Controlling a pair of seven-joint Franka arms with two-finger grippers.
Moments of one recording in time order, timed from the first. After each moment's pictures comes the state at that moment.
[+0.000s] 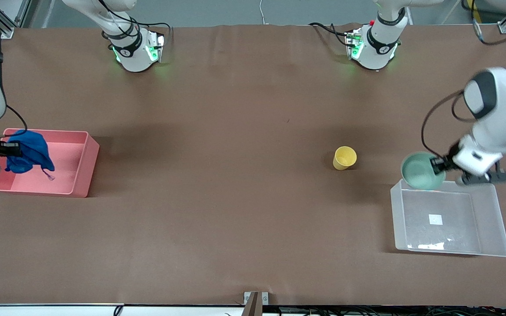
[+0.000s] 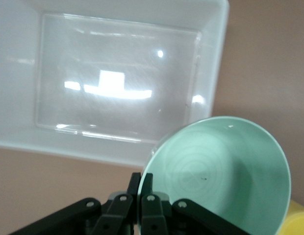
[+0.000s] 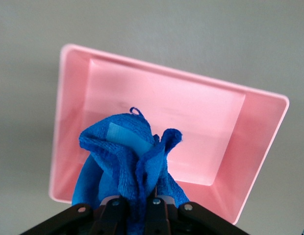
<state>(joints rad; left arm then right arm) -0.05 0.33 0.12 -1.78 0.00 2.14 0.02 -0.07 0.24 -0.30 -1.87 -0.07 1.99 -0.52</state>
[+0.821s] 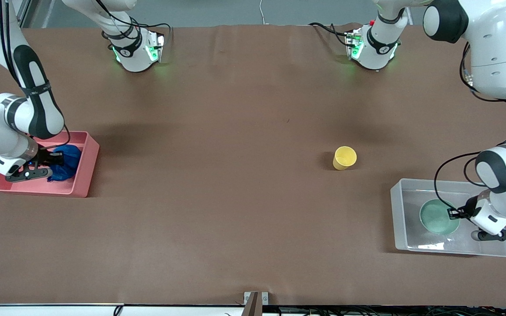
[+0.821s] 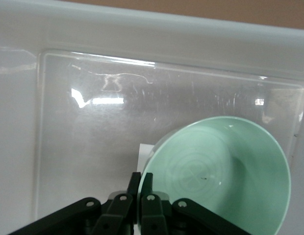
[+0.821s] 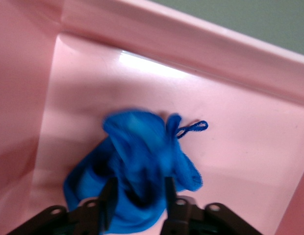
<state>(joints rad) -0.02 0.79 0.24 -1.42 -0.22 2.25 0.24 -0.05 0.39 -0.30 -2.13 -0.04 2.47 -0.53</state>
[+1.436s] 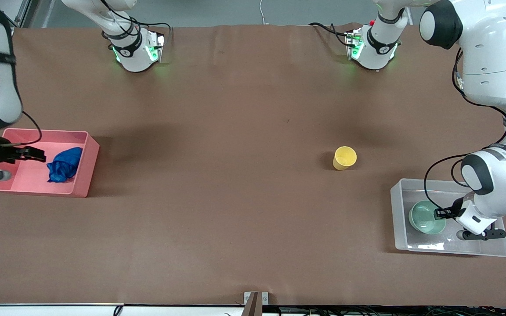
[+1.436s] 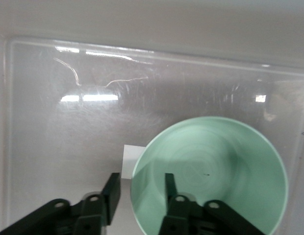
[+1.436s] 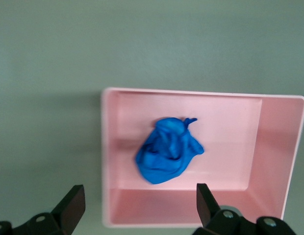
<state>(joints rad) -0.03 0.80 0.24 -1.44 -0.22 2.28 0.24 -0.04 0.16 -0.20 -1.82 -0.04 1.93 -0.18</state>
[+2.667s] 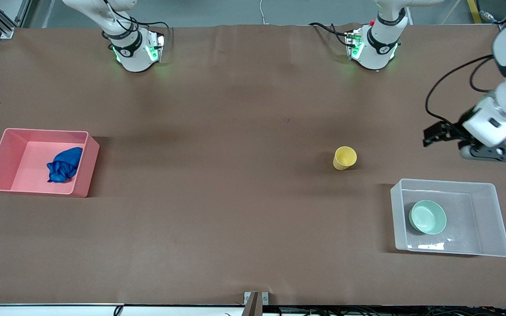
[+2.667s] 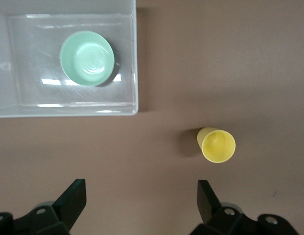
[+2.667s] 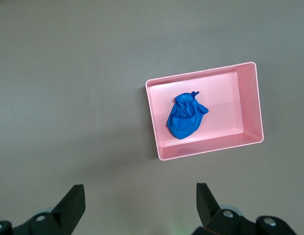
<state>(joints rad) -0.04 0.02 -0.05 -1.83 -0.04 1.84 0.02 -0.06 -0.03 -0.07 -1.48 -0.03 1.46 0.08</state>
